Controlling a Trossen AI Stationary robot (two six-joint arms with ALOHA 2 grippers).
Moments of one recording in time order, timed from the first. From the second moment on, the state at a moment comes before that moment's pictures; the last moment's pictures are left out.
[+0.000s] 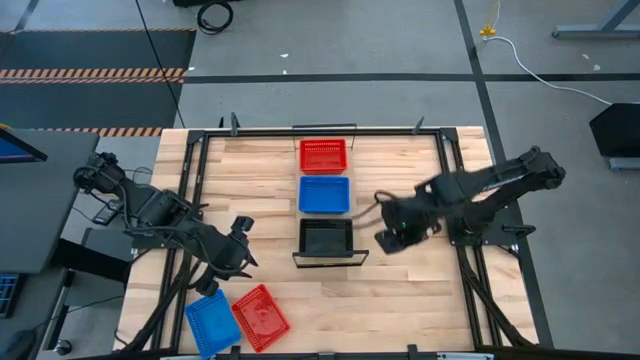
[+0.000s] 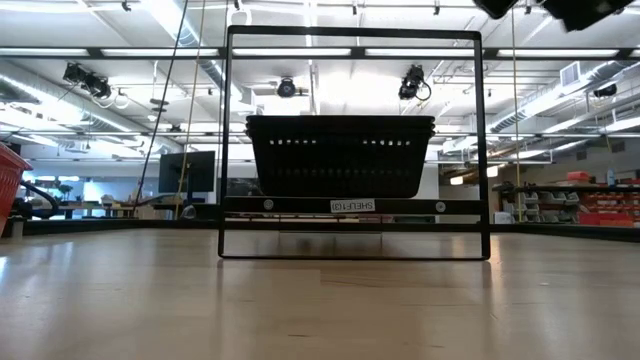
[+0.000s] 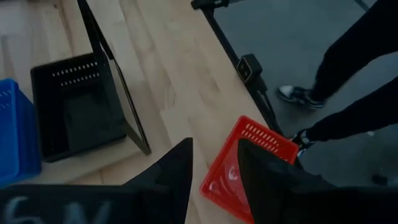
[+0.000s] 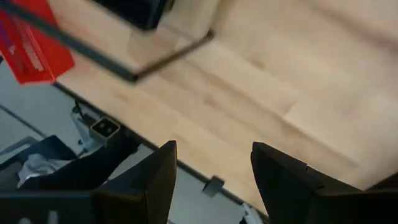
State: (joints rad) left arm -0.56 1.21 1.35 -0.89 -0.08 -0.15; right arm 0.30 1.36 1.31 -1.15 -0.23 1.45
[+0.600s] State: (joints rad) left arm -0.70 1.47 1.35 -0.87 0.03 -0.34; right arm 0.83 1.39 1.26 -0.92 0.13 1.89
